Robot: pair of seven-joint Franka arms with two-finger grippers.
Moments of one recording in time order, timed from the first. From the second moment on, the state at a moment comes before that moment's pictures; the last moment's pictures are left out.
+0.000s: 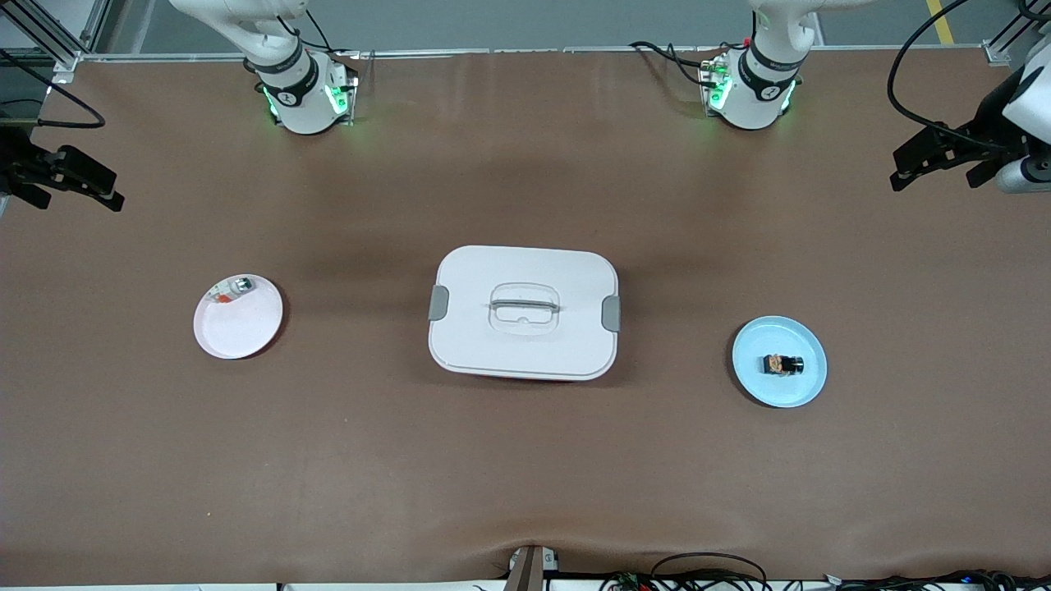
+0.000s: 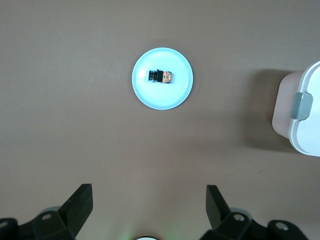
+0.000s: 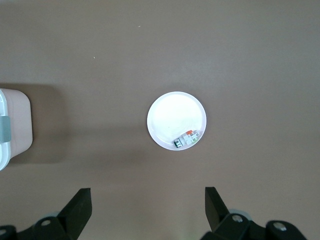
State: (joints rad) left arm 0.05 -0.09 -0.12 -1.60 -0.01 1.51 -0.10; right arm -0.07 -0.07 0.03 -1.61 0.00 1.54 0.01
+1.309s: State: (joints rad) left arm 0.06 0.01 -0.11 -1.70 -0.01 1.67 -0.10; right arm -0.07 -0.07 0.03 -1.61 0.00 1.54 0.01
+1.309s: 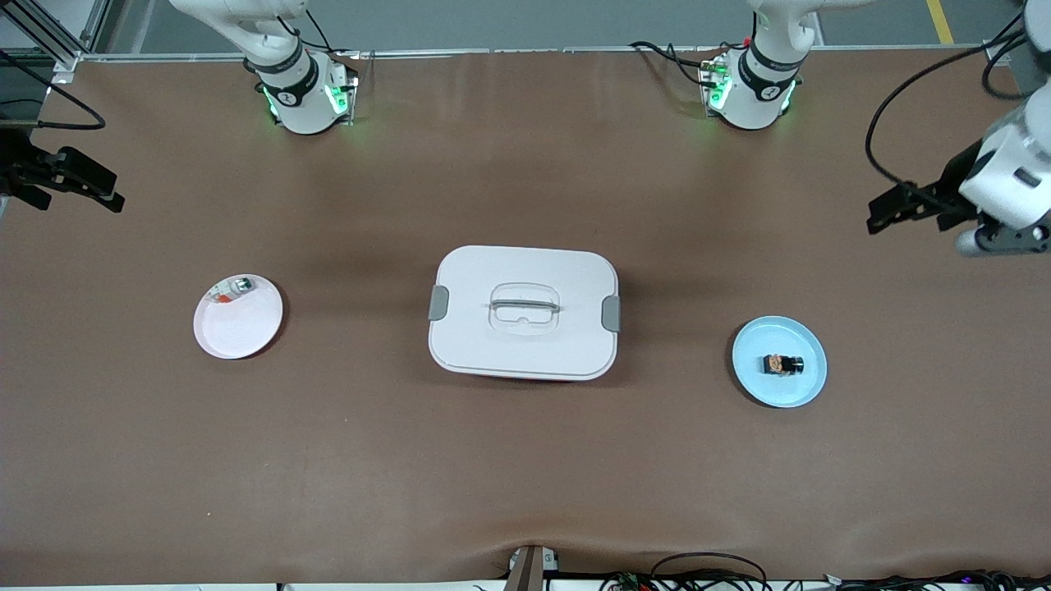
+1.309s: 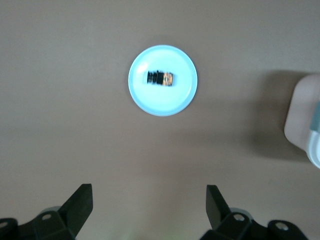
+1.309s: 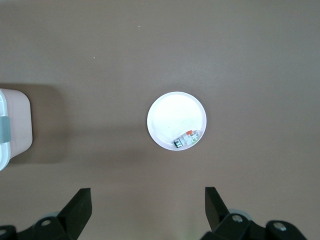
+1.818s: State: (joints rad) left arm 0.06 0.06 -0.12 -1.96 0.00 2.07 -0.10; right arm -0.07 -0.07 0.03 -1.60 0.00 1.54 0.01
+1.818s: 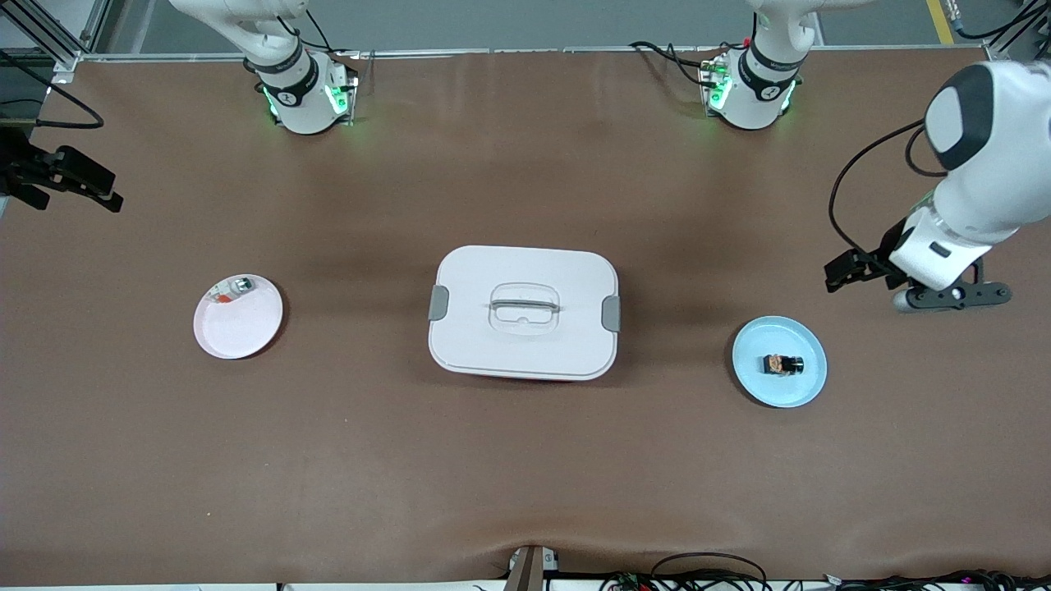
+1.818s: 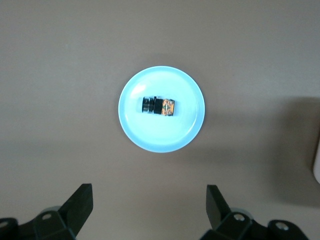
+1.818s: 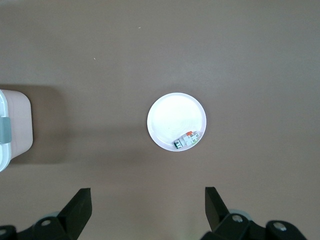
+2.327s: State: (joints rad) left arm 0.06 0.28 -0.12 -1.97 0.11 2.37 -0.10; right arm -0.07 -0.07 0.03 -1.60 0.00 1.54 0.01
